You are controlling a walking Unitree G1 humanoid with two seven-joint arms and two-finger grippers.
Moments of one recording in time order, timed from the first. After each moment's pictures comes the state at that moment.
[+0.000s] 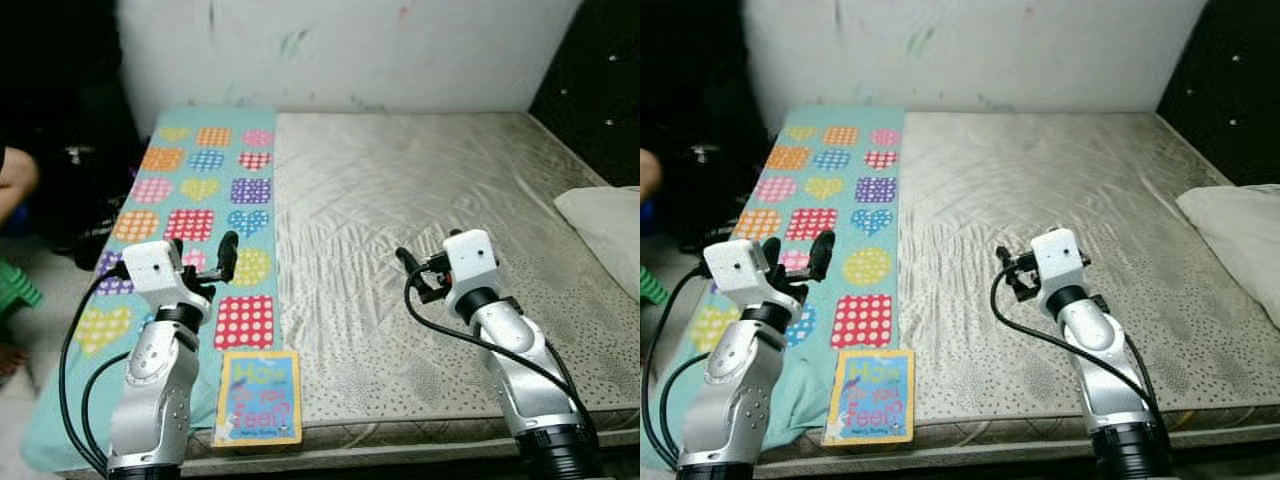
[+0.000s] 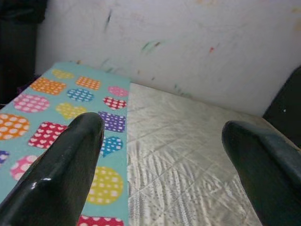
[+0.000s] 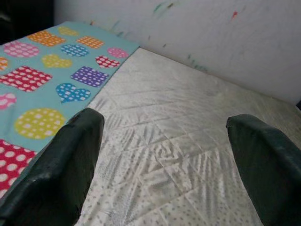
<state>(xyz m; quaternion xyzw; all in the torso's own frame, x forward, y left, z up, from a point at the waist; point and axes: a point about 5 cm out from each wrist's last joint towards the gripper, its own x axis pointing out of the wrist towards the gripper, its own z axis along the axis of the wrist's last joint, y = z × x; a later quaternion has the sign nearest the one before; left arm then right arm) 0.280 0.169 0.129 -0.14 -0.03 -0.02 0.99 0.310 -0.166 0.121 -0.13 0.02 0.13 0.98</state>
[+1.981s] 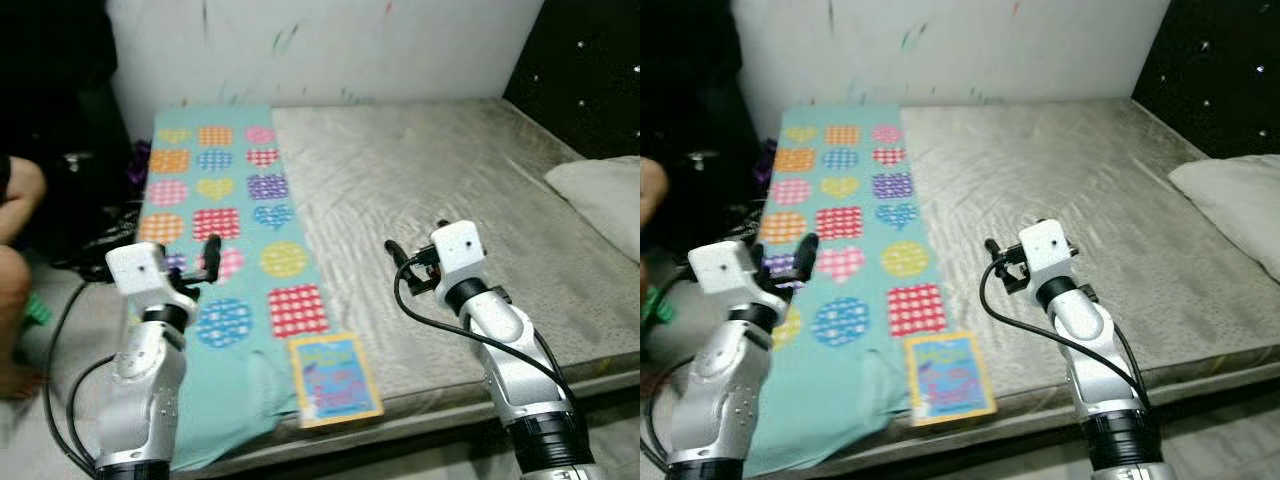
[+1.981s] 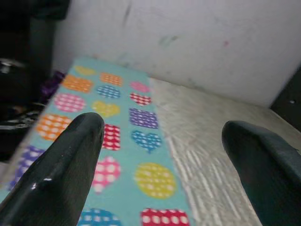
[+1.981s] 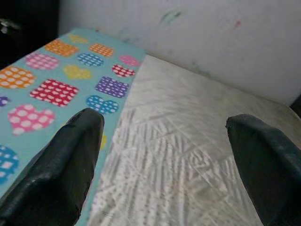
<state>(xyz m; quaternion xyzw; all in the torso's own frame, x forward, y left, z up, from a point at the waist) 0.281 0.182 0.123 -0.14 -0.02 0.01 0.99 0.319 -0.160 0.130 -0.14 0.00 0.14 0.98</state>
